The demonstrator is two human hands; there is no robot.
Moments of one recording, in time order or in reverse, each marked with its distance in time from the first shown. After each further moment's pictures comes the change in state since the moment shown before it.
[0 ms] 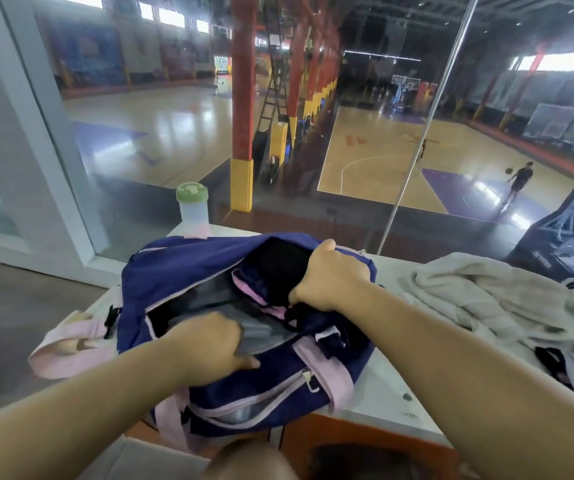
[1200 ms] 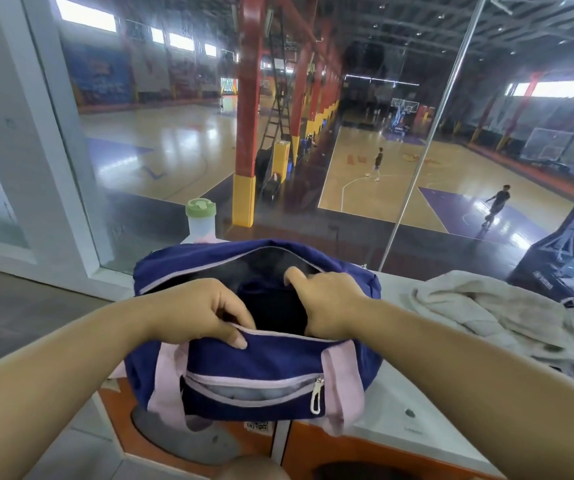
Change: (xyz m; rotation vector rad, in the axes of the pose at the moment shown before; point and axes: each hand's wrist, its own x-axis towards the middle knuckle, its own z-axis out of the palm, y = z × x) left_hand -0.025 -0.030 -0.063 -0.722 -0.039 0.294; right_hand -0.014 0.001 -0.005 -0.333 0.033 -0.593
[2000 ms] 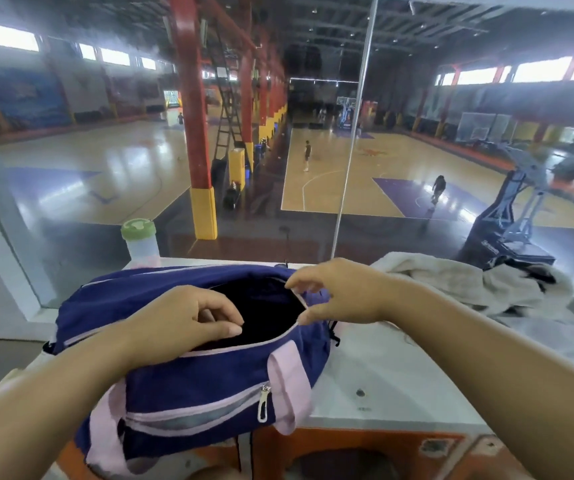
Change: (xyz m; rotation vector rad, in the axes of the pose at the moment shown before) left_hand 0.028 0.047 0.031 0.205 0.240 0.067; right_hand -0.086 0.061 -0.043 0.342 -0.068 0.092
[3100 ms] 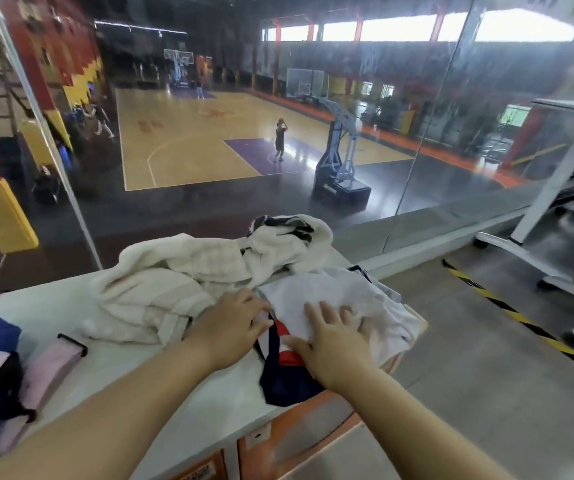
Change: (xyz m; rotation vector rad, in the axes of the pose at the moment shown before) left_hand 0.251 0.222 0.330 0.141 -0.223 0.424; right_hand -0.245 0.270 0.110 0.010 0.170 1.073
